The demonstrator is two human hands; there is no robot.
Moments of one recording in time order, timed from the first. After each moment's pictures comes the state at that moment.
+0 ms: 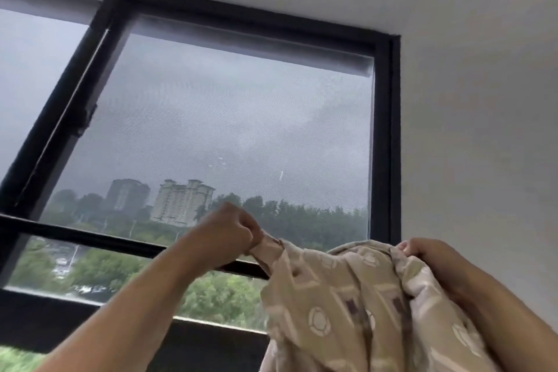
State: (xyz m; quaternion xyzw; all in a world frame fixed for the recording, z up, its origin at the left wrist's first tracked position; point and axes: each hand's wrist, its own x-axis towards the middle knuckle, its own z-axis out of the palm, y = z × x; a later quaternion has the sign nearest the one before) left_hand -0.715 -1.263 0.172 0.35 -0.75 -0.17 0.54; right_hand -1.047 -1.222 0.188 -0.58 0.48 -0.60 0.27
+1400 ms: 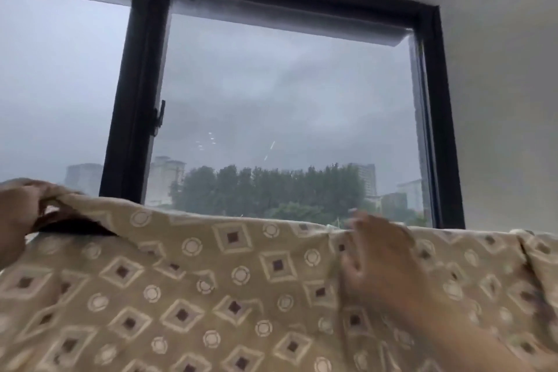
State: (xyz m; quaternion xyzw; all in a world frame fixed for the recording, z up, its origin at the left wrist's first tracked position) left_hand -0.084 -1.495 0.183 0.35 -0.51 -0.26 0.74; right_hand -0.645 -1.236 0.098 -0.59 0.59 -0.35 -0.43
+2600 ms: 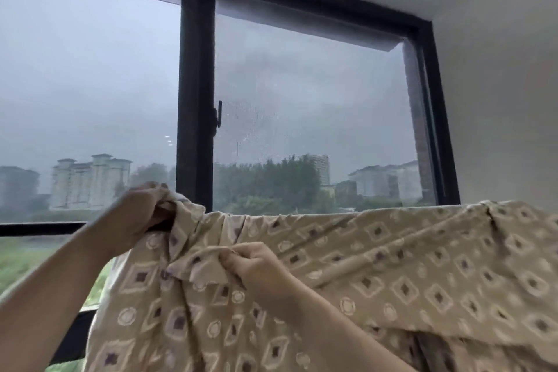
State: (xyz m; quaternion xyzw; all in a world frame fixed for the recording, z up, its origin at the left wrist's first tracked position) left_hand -0.076 -1.441 0.166 0.27 -0.66 -0.39 0.58; right_hand -0.249 -1.348 0.078 -0.68 0.45 -0.54 0.23
